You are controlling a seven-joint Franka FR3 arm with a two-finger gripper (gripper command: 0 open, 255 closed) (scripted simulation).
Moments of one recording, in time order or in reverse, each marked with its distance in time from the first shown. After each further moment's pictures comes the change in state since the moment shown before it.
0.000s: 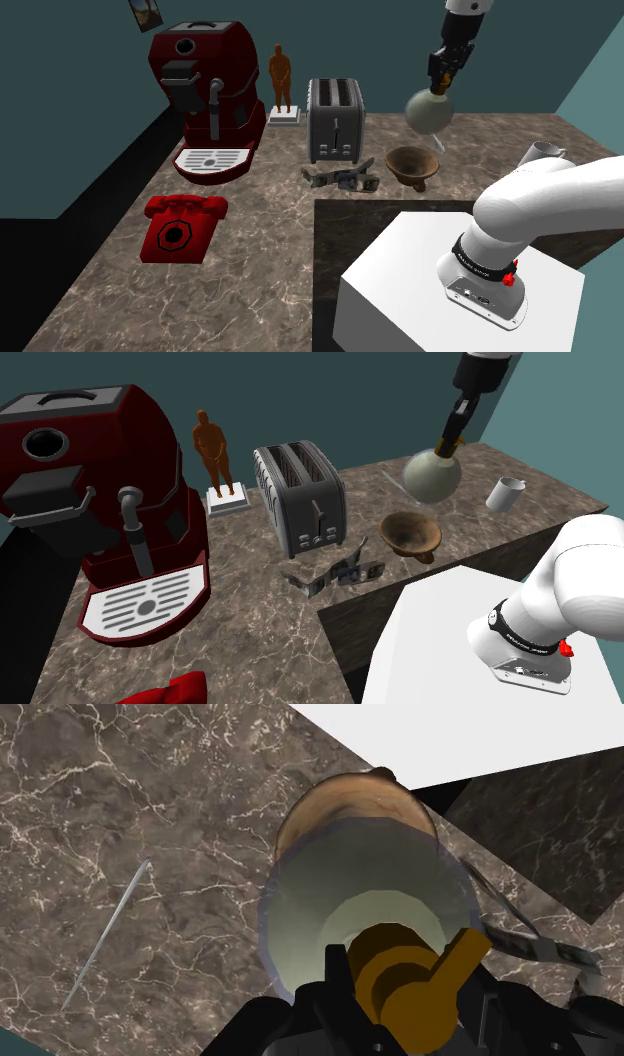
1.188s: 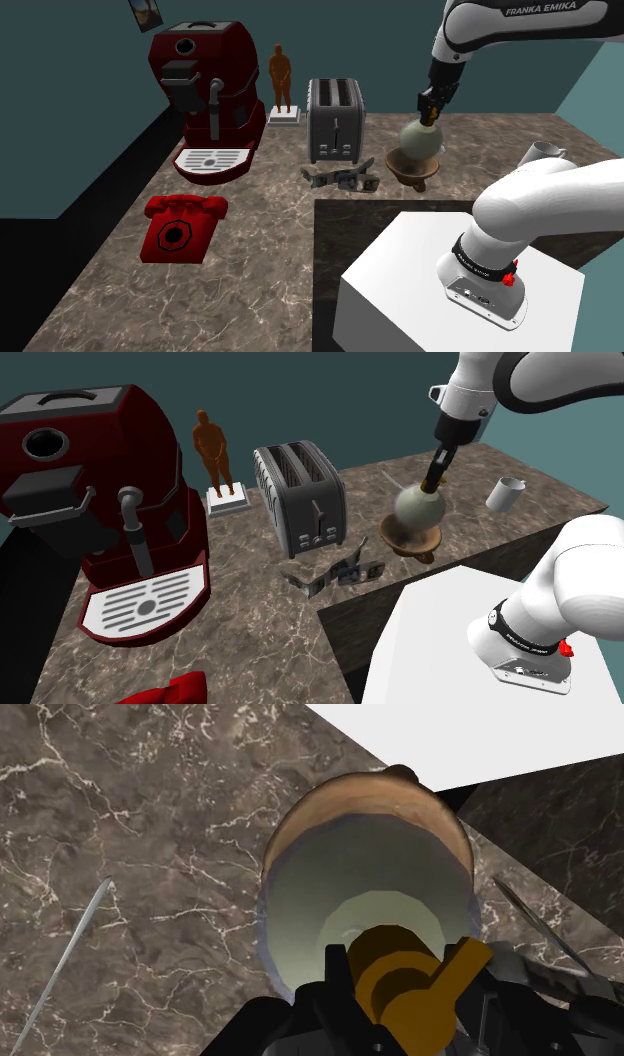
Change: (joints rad) arm -0.011 -0.031 -0.026 -0.261 -0.026 0.230 0.011
